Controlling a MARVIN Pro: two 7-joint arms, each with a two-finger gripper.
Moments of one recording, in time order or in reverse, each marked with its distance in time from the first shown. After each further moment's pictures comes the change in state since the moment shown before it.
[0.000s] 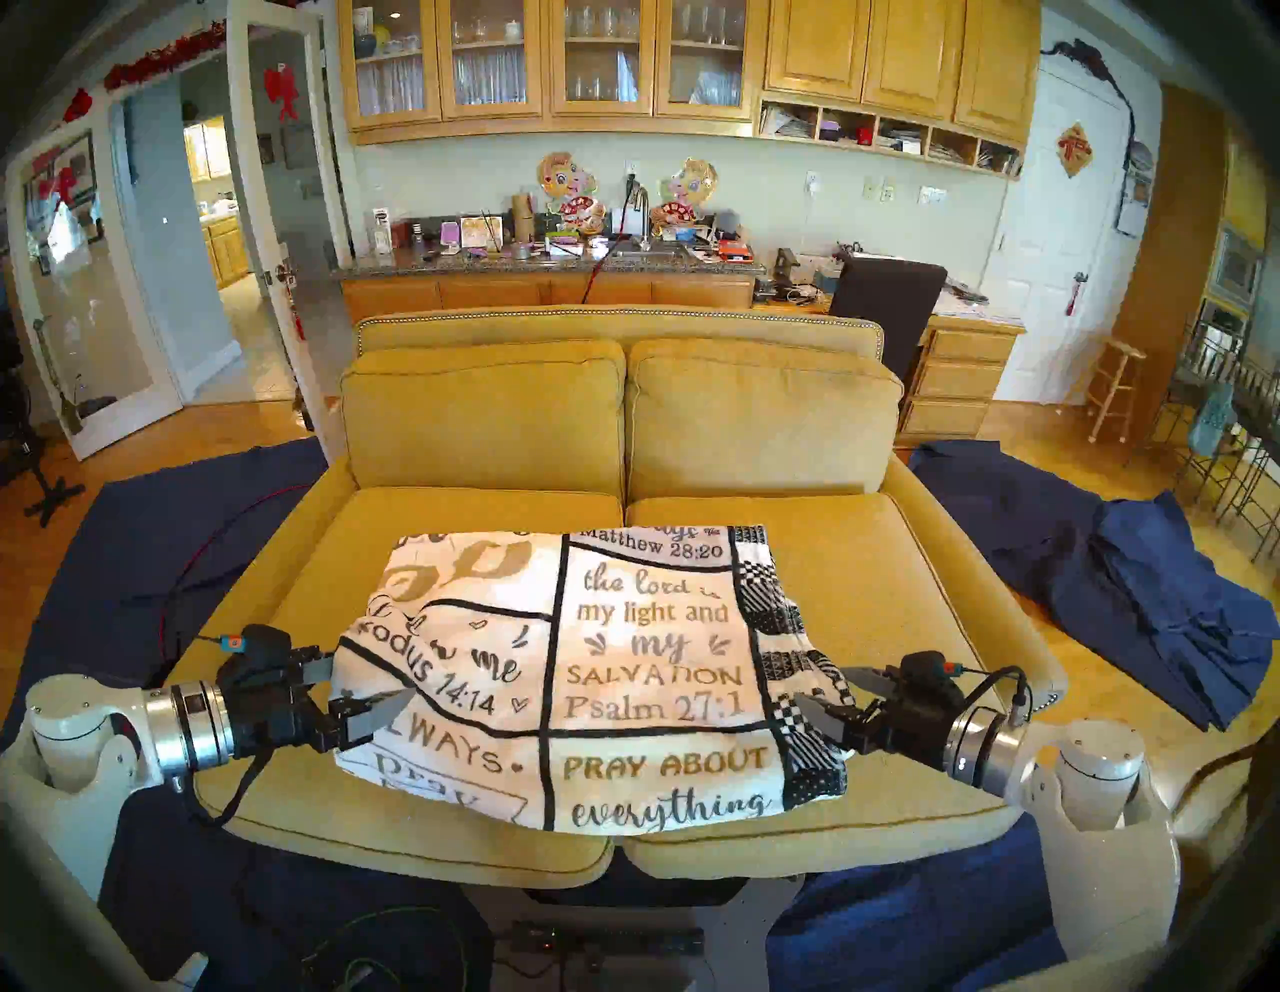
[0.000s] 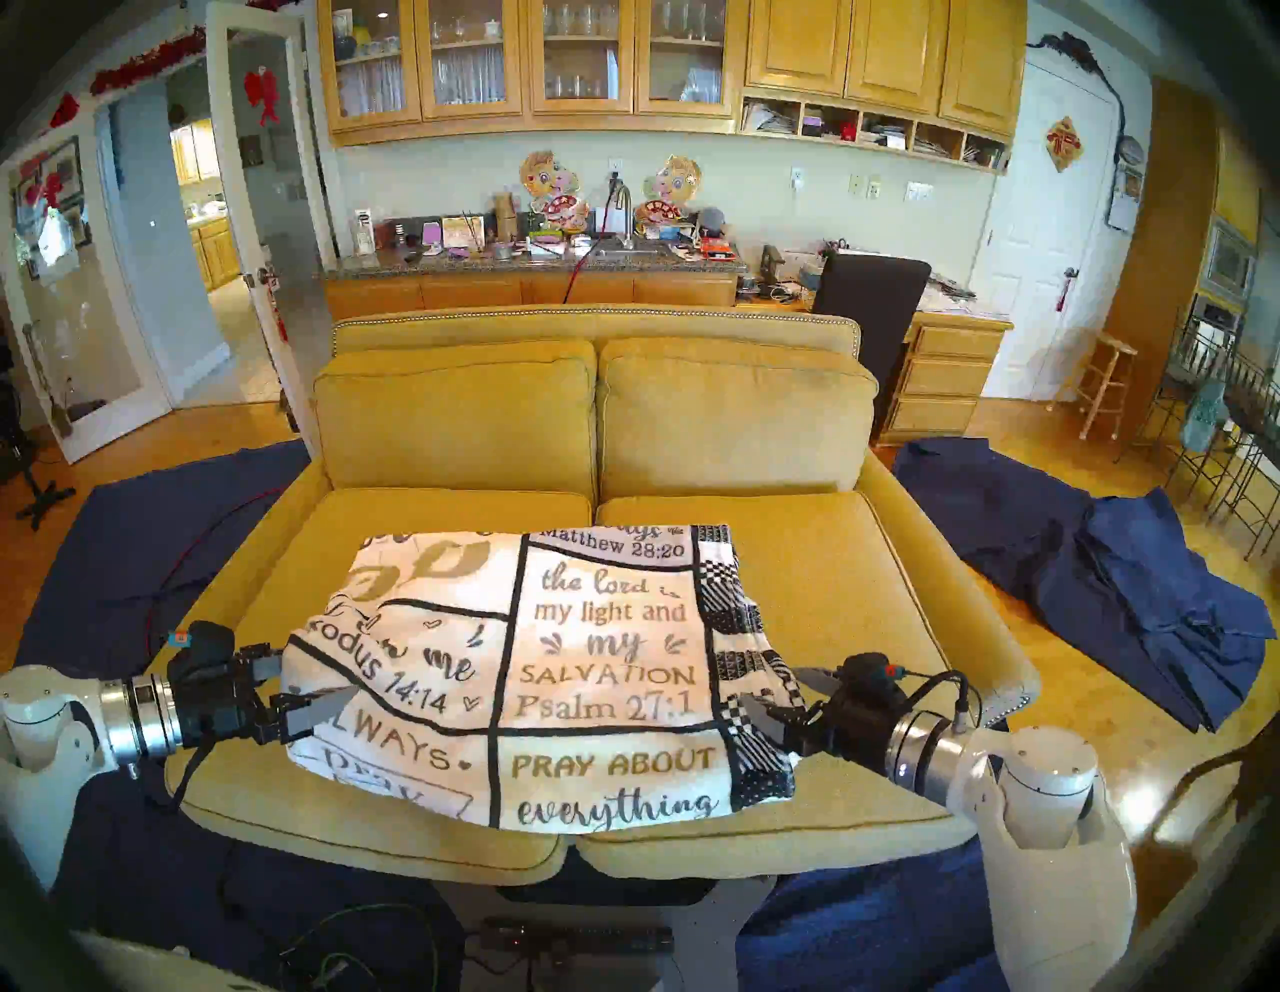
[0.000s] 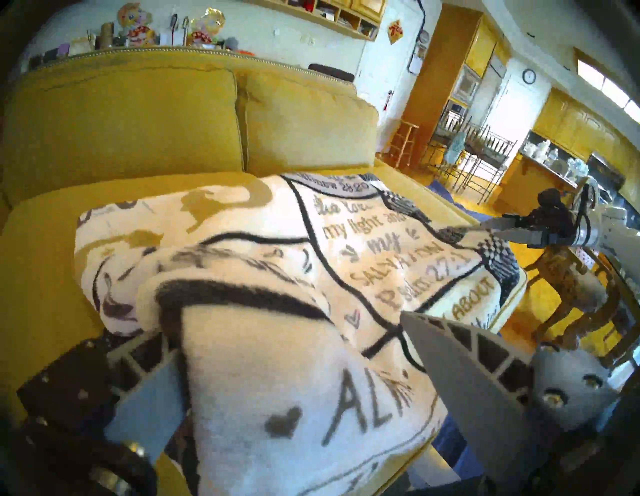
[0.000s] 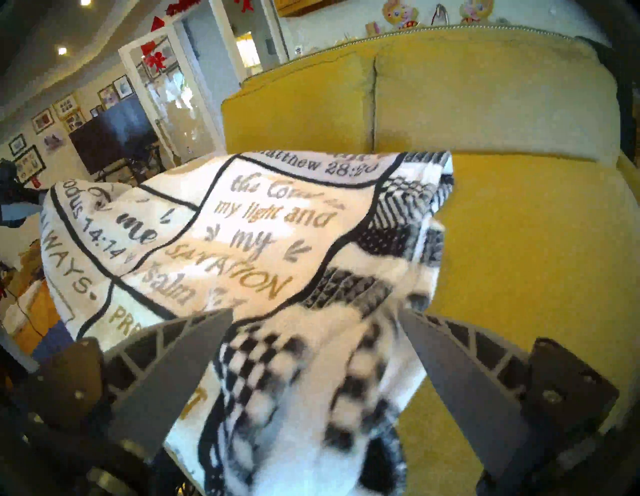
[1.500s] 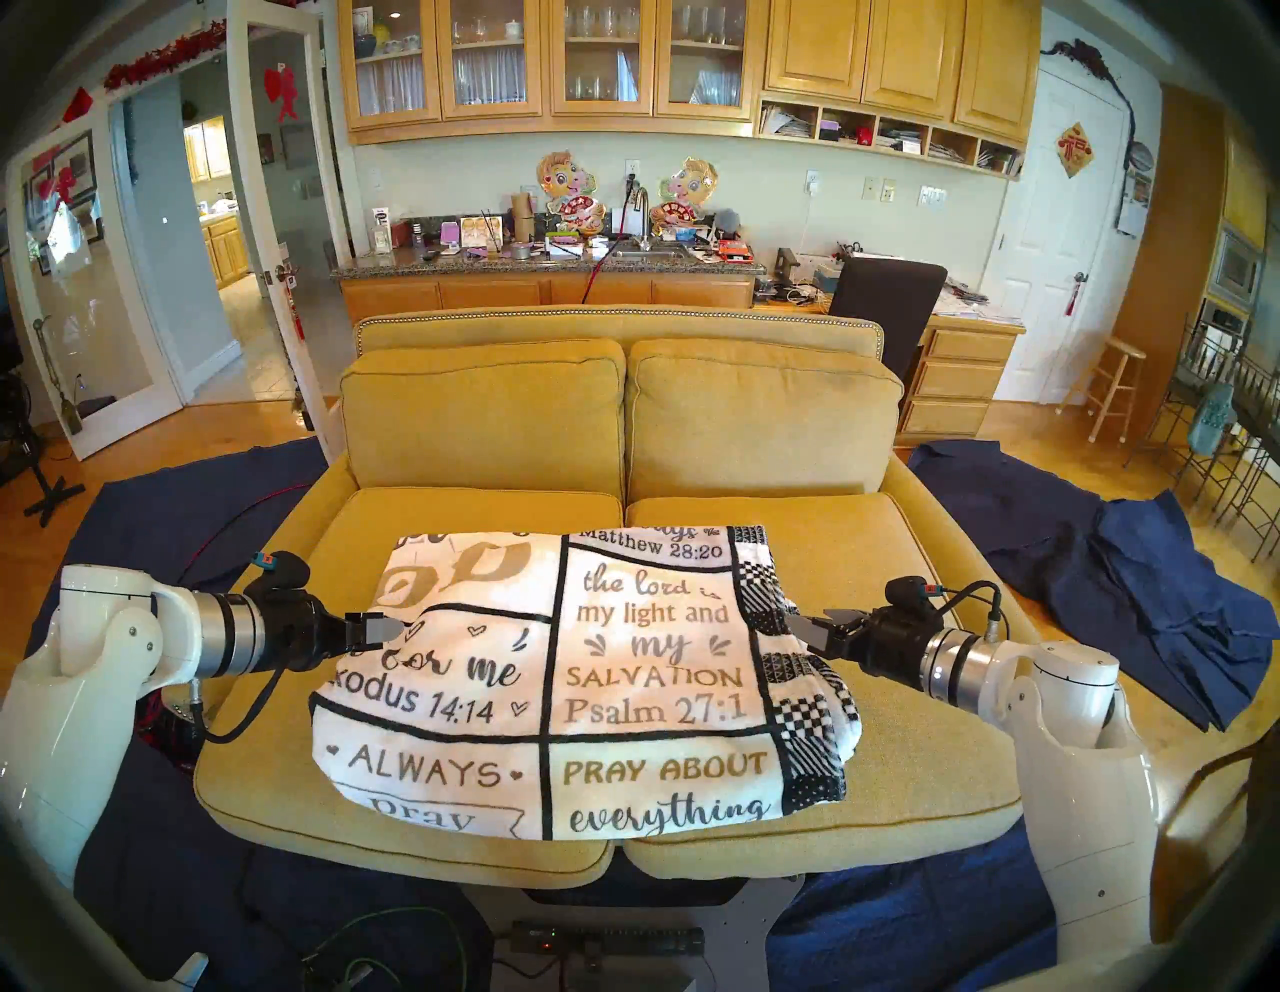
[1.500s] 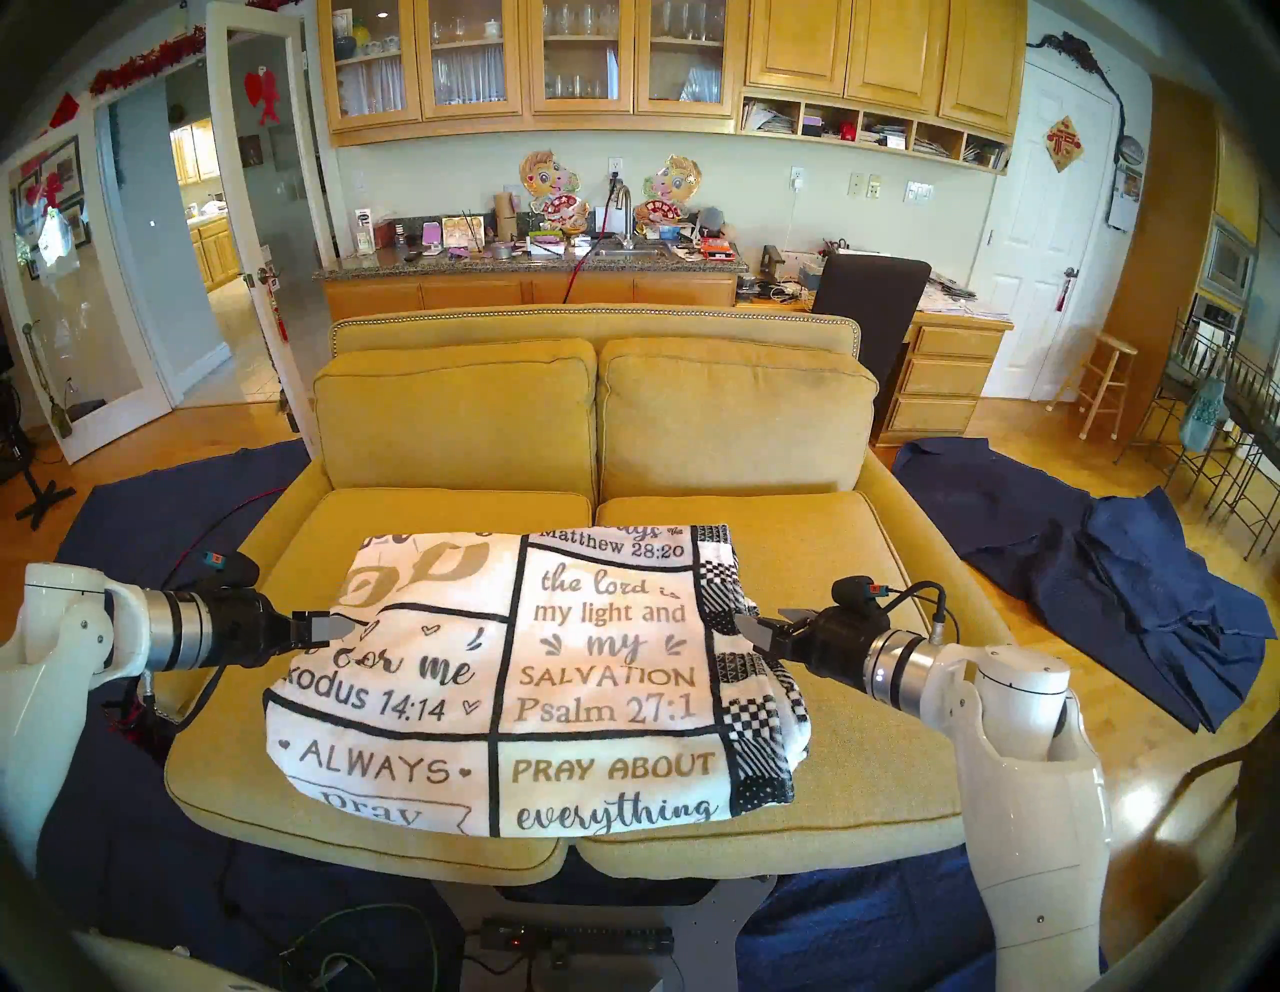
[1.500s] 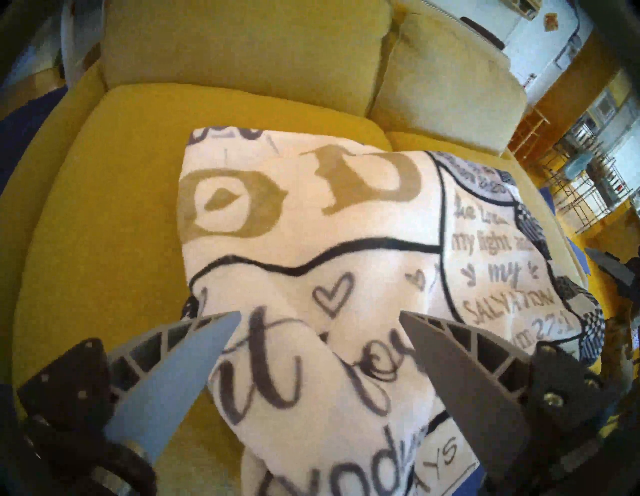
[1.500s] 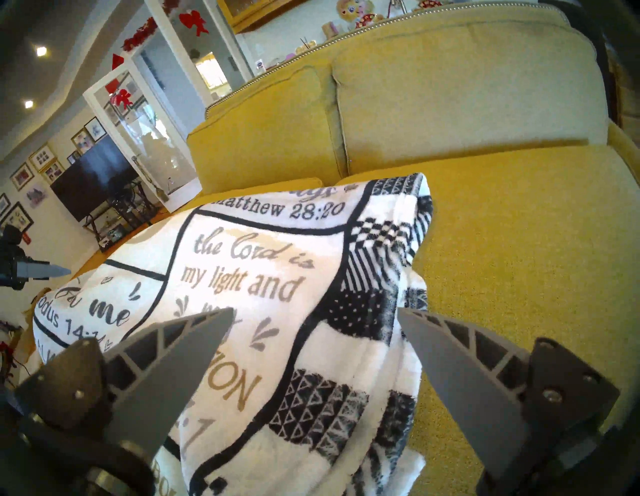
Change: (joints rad) left arm -0.370 0.118 0.198 0.056 -0.305 0.589 0.659; right arm 0.277 -0.014 -0.105 0.124 0.074 0.281 -0.136
